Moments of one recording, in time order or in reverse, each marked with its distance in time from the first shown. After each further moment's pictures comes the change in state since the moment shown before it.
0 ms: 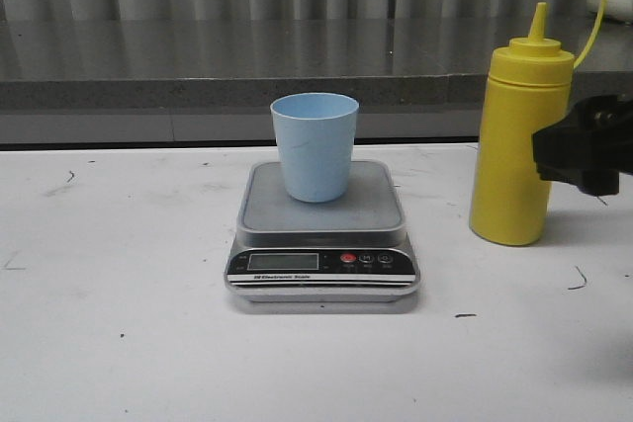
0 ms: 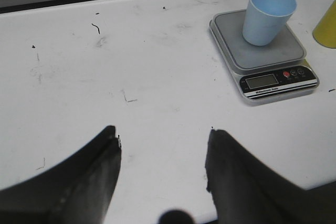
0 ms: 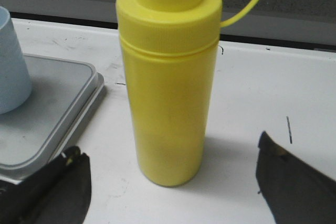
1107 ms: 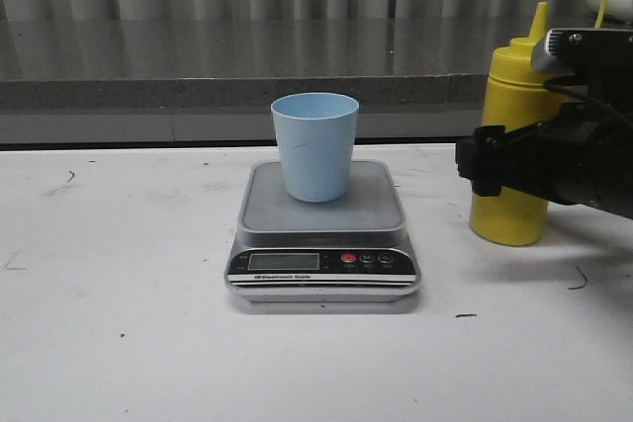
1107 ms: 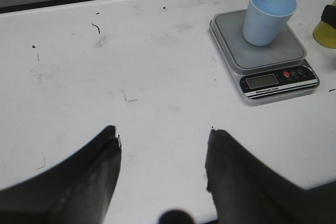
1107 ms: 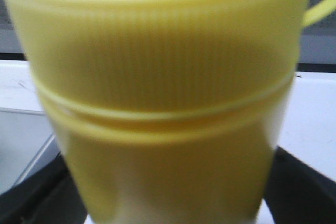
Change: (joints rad) left arm 0.000 0.000 0.000 0.000 0.000 0.000; right arm 0.000 0.532 -0.274 0.006 -0.371 0.080
